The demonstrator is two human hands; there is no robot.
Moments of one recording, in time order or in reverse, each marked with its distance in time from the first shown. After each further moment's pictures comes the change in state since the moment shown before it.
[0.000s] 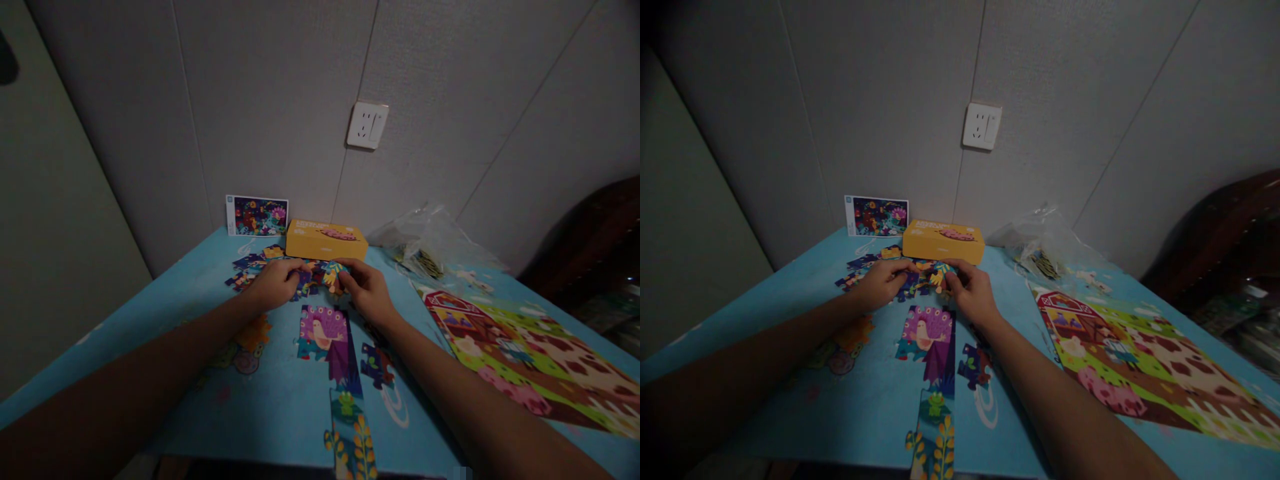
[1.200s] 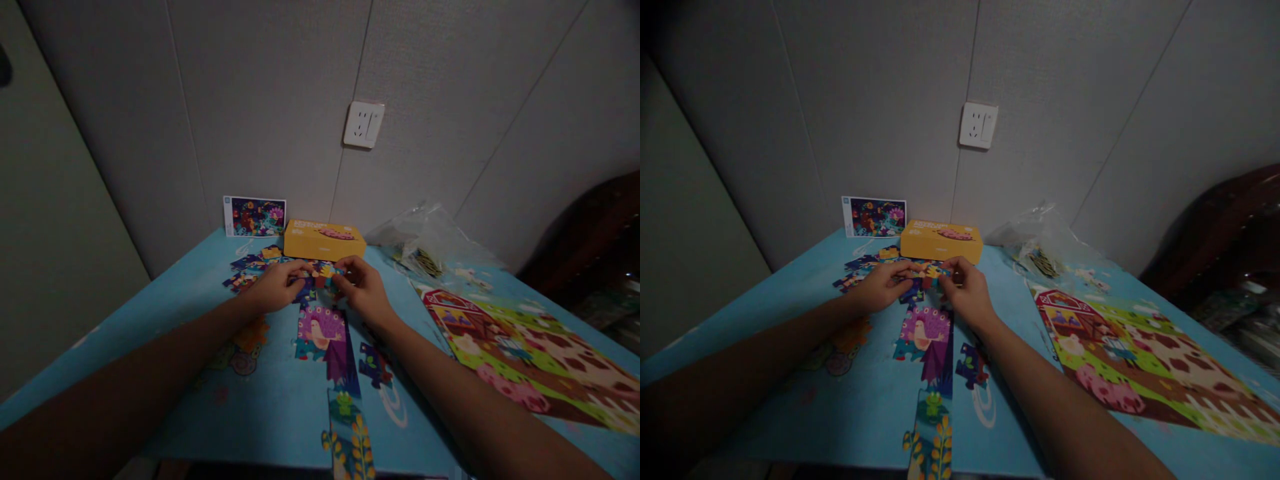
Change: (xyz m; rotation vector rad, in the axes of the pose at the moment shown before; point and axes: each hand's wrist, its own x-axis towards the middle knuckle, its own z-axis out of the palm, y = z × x) left_hand -0.003 -0.001 0.005 -0.178 -0.080 -0.001; right_hand -0.003 -0.015 0.007 0.195 0.021 0.125
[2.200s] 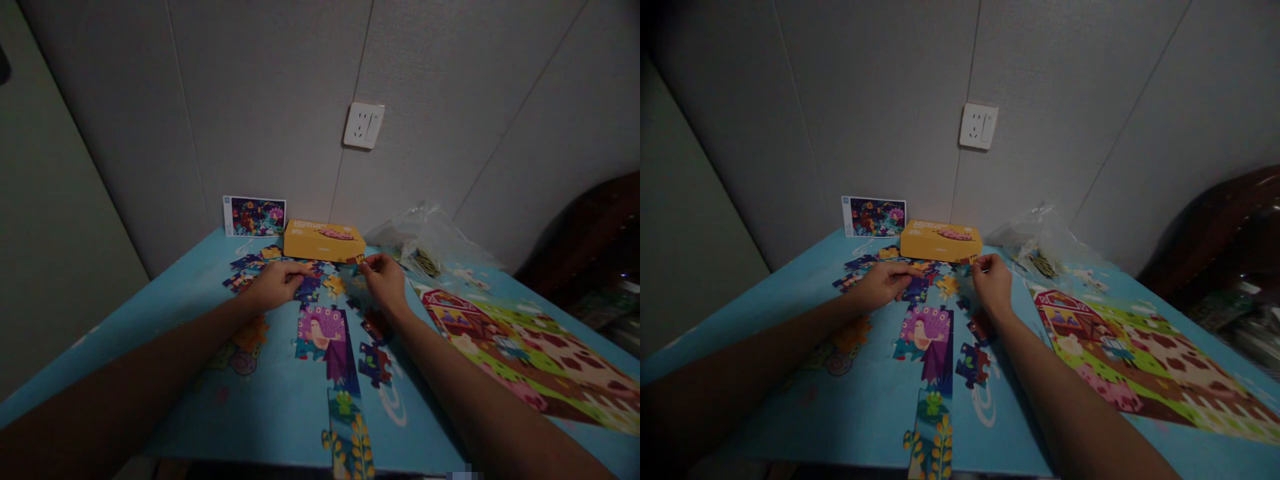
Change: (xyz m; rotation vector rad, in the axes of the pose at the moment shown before) left_hand 0.002 -0.002 0.001 -0.016 0.044 -0.020; right_hand 0.021 0.025 -0.043 -0.599 0.486 -0.006
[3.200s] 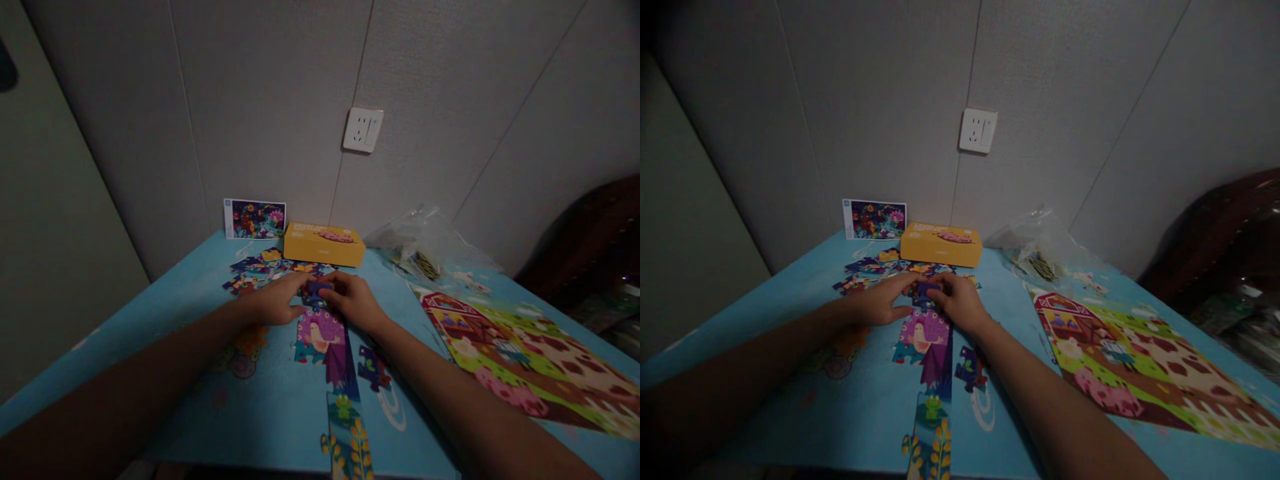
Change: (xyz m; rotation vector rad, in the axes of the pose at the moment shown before) left_hand -0.007 0.005 -0.004 0.196 -0.340 0.120; right_hand -0.032 -0.025 0.020 0.331 -0.691 -0.106
